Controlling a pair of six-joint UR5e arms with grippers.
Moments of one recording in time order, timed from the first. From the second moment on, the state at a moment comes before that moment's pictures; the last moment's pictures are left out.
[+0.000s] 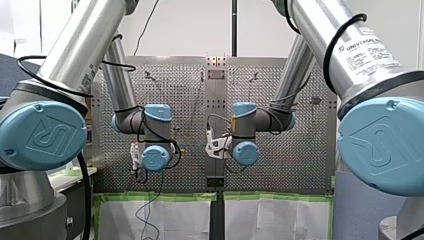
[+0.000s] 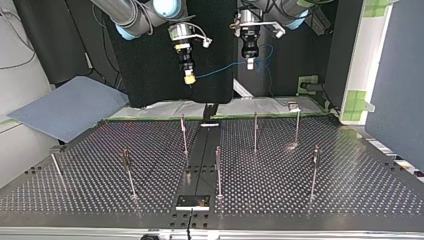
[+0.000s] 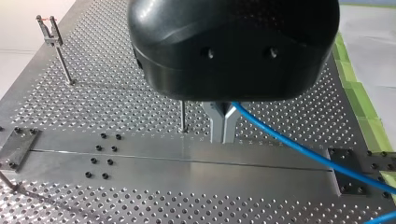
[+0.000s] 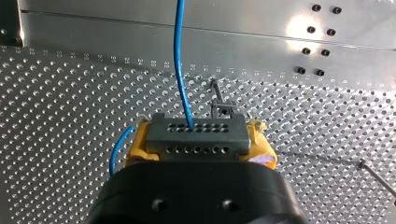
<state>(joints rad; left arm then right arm) -0.55 -1.99 -2.39 -1.89 -2.15 -1.63 2.37 -1.00 2.02 -1.04 1.83 1.47</state>
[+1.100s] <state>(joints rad) -0.55 -1.99 -2.39 -1.89 -2.15 -1.62 2.38 -0.96 2.02 -0.96 1.84 1.47</state>
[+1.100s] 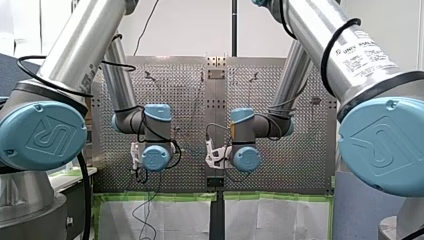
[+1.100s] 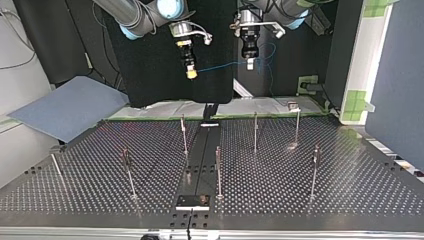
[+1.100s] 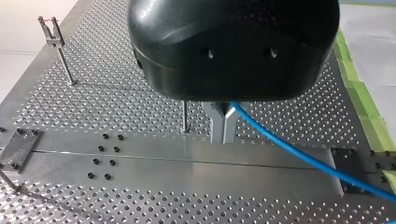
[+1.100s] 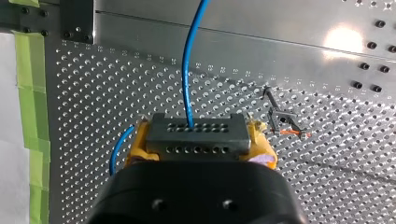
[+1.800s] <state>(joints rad) -0.53 -1.89 -2.44 -1.96 -2.18 -1.62 2.38 -0.96 2.02 -0.96 1.84 1.47</state>
